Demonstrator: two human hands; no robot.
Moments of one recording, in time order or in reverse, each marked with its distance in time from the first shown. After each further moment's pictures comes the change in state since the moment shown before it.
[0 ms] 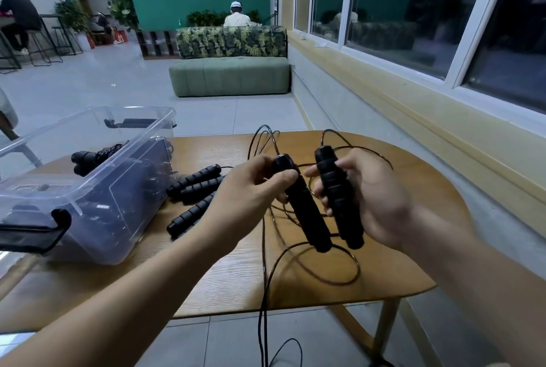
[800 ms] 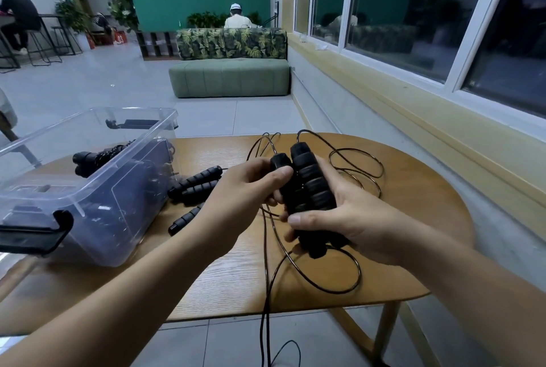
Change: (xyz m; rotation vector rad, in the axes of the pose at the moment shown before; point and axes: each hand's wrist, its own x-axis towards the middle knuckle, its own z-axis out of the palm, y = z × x) left_hand -0.001 0.004 -0.012 -0.139 -0.058 -0.090; right_hand -0.014 0.001 0.019 -0.145 -0.315 -0.078
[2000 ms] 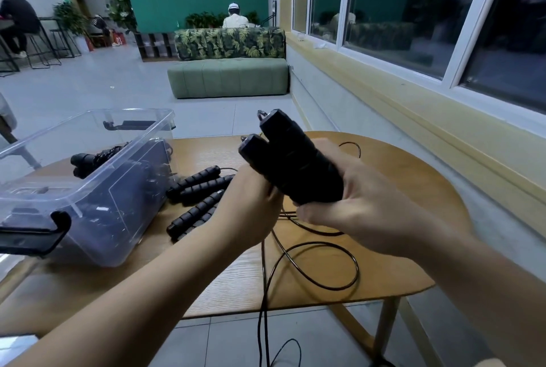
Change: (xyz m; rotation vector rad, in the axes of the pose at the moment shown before) left_hand 0.014 -0.008 0.015 0.653 0.068 0.512; right_hand -0.015 -0.026 0.006 -0.541 0.106 -0.311
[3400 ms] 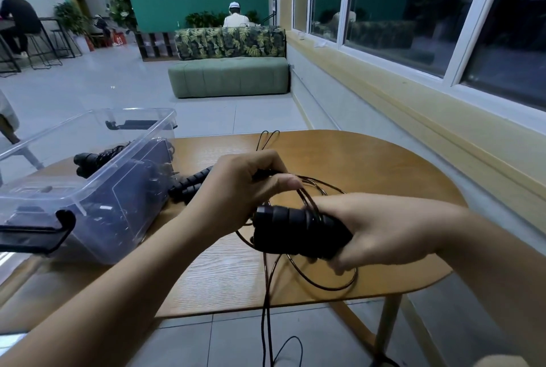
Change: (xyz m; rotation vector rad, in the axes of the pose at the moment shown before) left_hand -0.007 0.010 -0.036 -0.214 -0.107 -0.081; right_hand -0.004 -0.003 -0.020 -0.290 -0.560 0.238
